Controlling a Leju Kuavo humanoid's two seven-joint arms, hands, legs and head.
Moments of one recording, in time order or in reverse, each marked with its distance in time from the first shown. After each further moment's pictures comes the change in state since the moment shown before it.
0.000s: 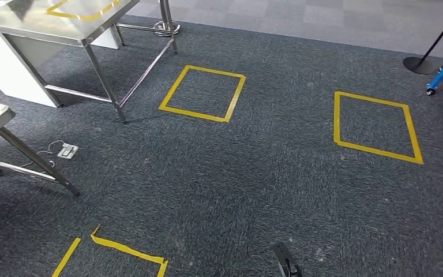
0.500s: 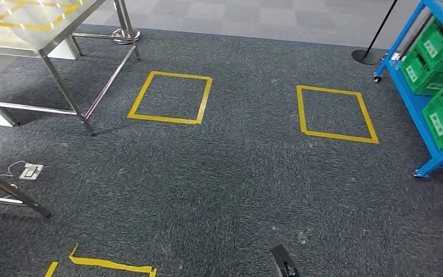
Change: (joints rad) left arm -0.012 0.013 -0.006 -0.003 0.005 -0.013 -0.021; right arm 0.005 0.005 -0.009 0.000 -0.004 0.010 -0.005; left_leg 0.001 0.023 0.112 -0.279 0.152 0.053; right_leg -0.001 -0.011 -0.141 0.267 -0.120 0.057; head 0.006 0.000
